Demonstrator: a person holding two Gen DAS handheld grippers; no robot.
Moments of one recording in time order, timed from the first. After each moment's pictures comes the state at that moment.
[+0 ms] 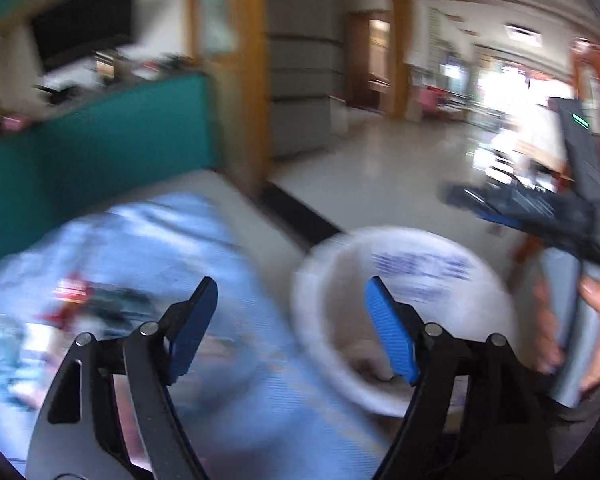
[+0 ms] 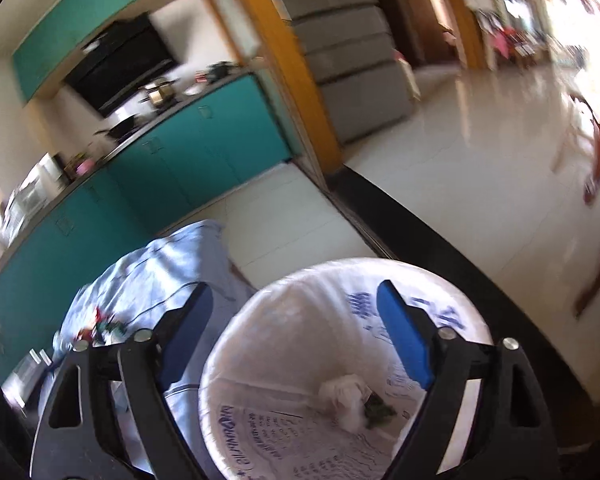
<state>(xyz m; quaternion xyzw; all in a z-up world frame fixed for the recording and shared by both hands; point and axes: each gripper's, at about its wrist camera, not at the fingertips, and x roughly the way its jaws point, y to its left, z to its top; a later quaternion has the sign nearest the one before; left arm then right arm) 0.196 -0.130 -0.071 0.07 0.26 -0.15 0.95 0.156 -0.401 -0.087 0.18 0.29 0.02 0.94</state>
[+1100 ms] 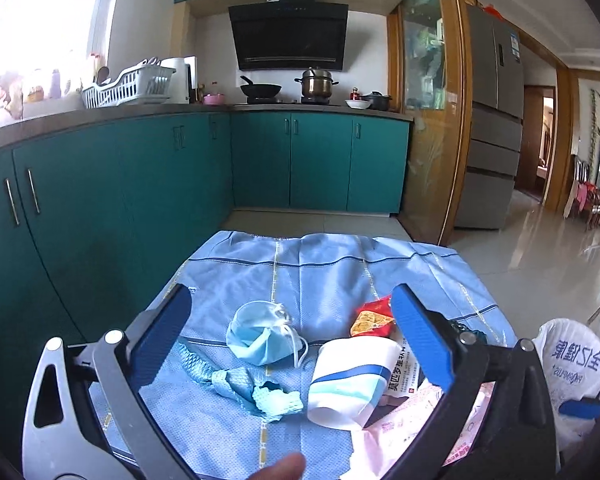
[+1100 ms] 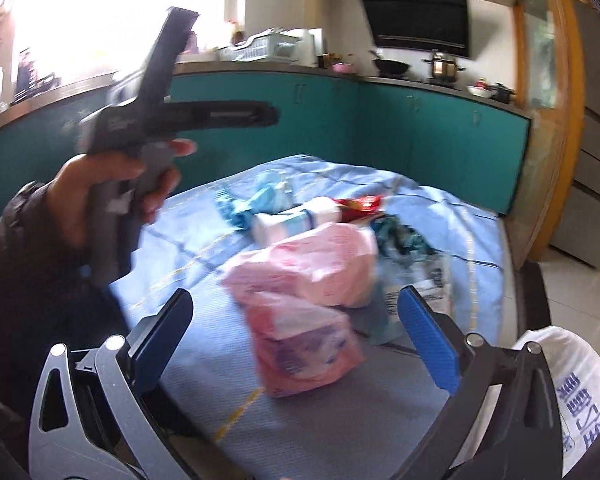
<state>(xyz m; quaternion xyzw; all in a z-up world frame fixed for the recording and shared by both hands) 0.183 0.118 -0.048 -0.04 0.21 0.13 0.97 0.077 -0.131 -0.109 -0.11 0.25 0.40 0.88</state>
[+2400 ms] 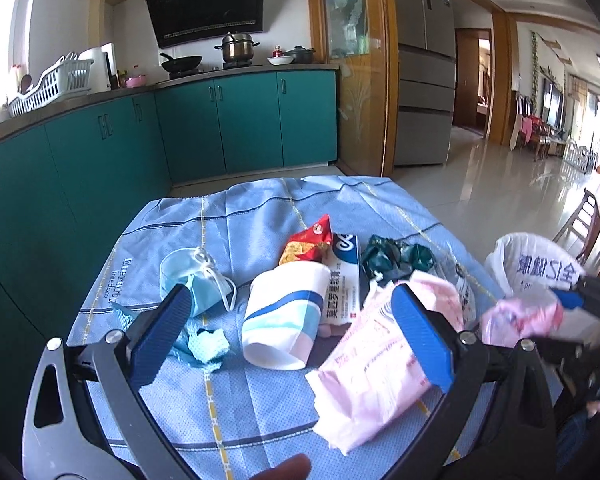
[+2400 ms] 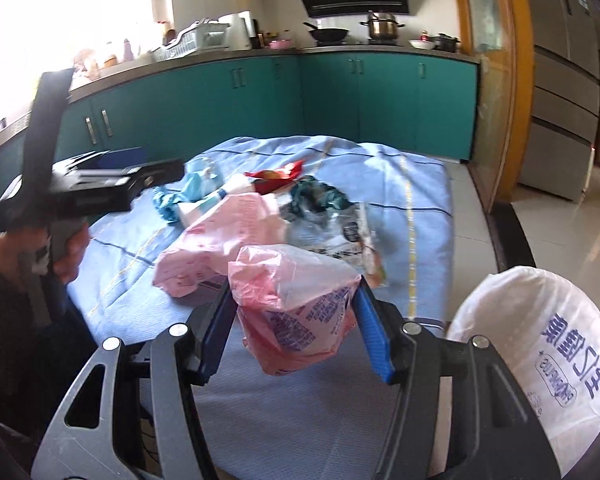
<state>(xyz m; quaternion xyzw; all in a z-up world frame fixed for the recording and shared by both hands) 0.173 0.068 -0.084 0.04 0.28 0.00 0.96 0.119 -0.186 -0.119 -0.04 0.31 0.30 0.90</state>
